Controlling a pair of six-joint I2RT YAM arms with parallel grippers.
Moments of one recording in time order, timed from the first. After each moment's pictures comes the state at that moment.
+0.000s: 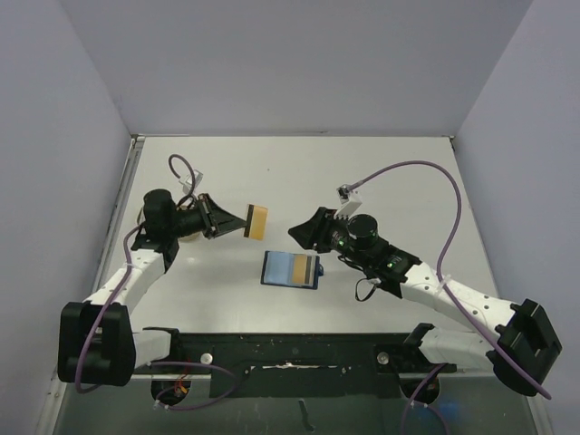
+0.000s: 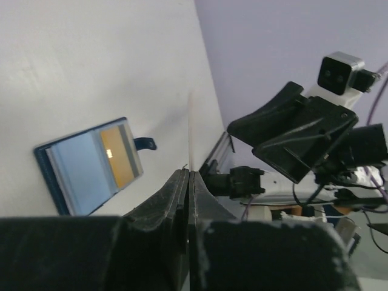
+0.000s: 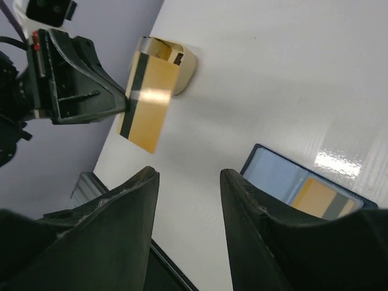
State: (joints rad) left arm -0.08 1.23 0.67 0.18 0.94 -0.87; right arm 0.79 1.11 0.70 0.13 0.01 0.75
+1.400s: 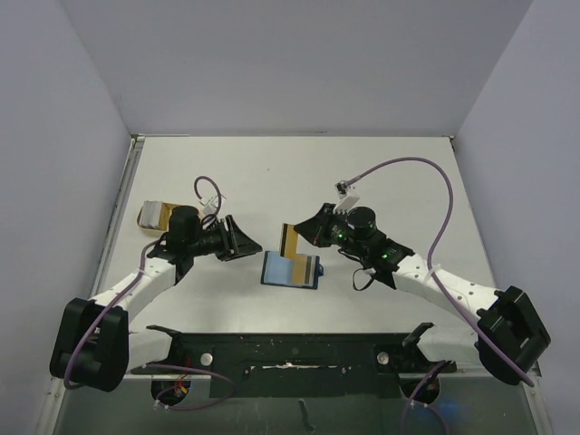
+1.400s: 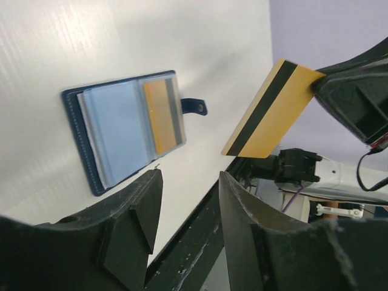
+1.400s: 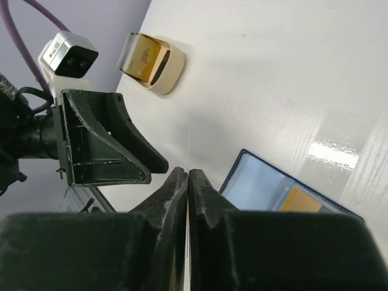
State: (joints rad) left arm -0.27 1.21 0.54 0.13 0.77 -0.80; right arm 0.71 1.21 0.69 0.24 -0.12 0.74
